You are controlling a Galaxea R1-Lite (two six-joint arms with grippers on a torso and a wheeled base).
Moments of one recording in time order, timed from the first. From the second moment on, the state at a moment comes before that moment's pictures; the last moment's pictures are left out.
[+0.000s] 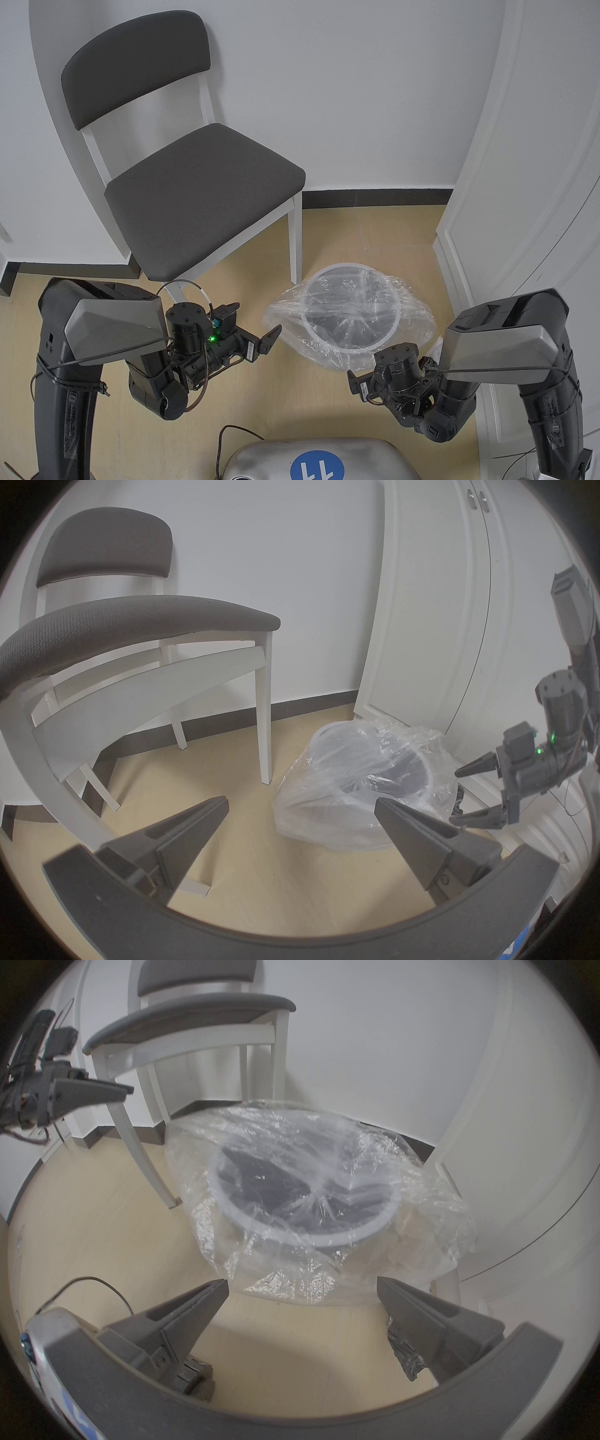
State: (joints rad) left arm -0.41 2.45 -0.70 -1.53 -0.12 0.11; right arm 0.65 2.48 -0.70 -1.23 -0.47 0.05
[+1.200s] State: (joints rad) left arm -0.63 2.47 -1.15 -1.06 0.19 0.62; right arm -0.01 1.75 -0.55 -1.10 -0.05 -0.13
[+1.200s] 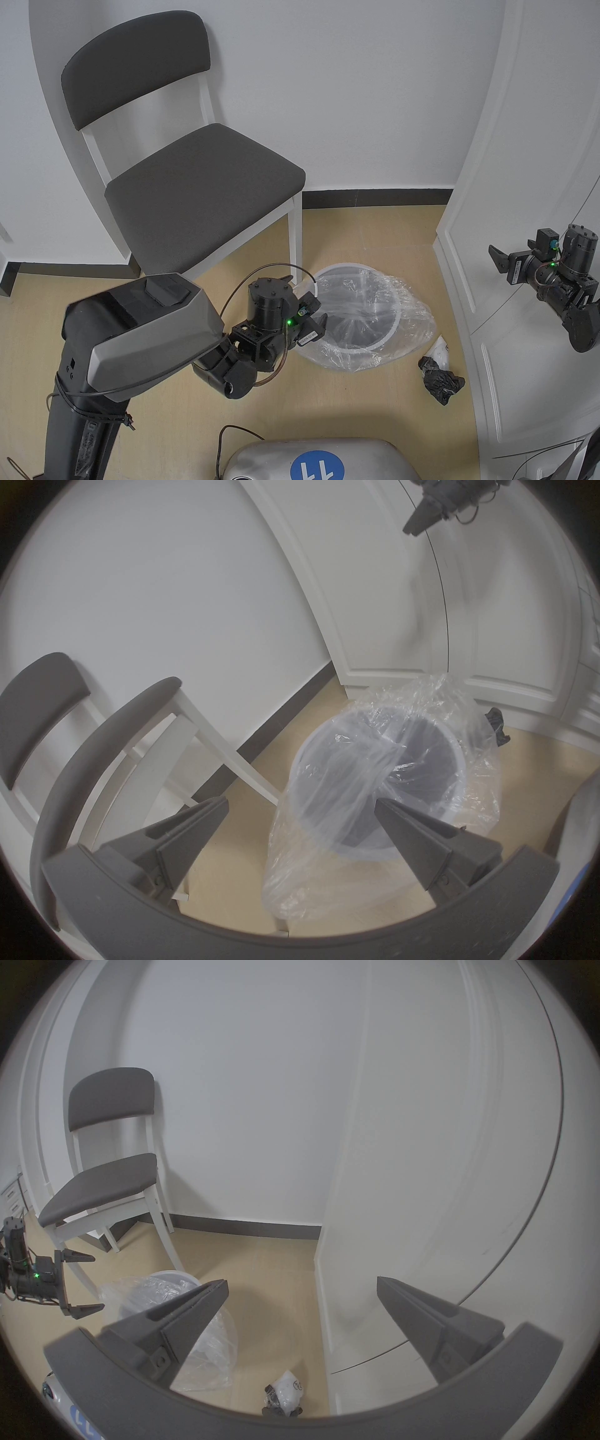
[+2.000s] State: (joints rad) left arm -0.63 2.69 -1.59 -0.82 0.22 0.64; right arm -0.07 1.71 -0.55 -1.10 0.02 -0.13
